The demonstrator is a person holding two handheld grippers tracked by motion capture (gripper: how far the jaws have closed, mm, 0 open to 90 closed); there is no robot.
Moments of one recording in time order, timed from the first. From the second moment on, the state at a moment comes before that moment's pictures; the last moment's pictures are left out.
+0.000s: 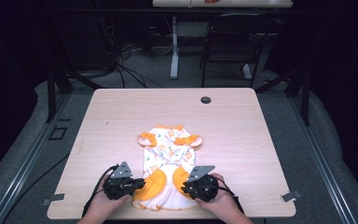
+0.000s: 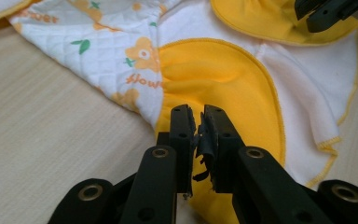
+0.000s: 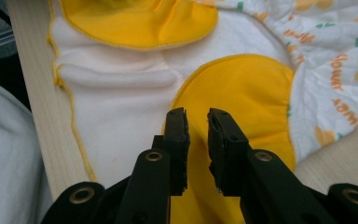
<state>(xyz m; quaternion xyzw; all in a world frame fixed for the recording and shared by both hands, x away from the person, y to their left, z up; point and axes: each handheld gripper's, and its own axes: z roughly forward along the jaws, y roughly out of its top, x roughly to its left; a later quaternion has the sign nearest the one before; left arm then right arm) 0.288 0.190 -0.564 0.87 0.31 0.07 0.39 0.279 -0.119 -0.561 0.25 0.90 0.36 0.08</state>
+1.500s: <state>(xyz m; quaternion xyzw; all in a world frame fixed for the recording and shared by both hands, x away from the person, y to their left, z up) 0.443 0.160 -0.514 0.87 0.32 0.10 0.36 0.423 -0.128 -0.503 0.31 0.90 0.30 0.10</state>
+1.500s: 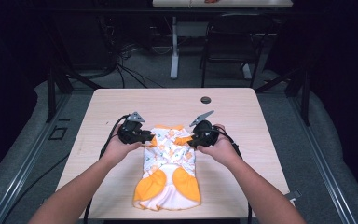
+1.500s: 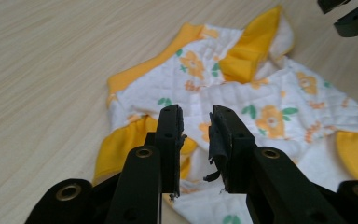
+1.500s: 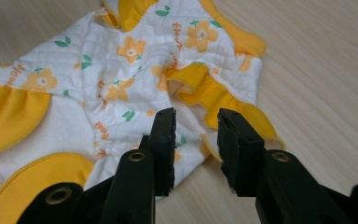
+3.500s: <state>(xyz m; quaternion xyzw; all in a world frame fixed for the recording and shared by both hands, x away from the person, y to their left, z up) 0.493 0.150 -0.563 0.84 0.42 0.10 0.32 0.491 -0.100 -0.556 0.40 0.87 0.27 0.11</state>
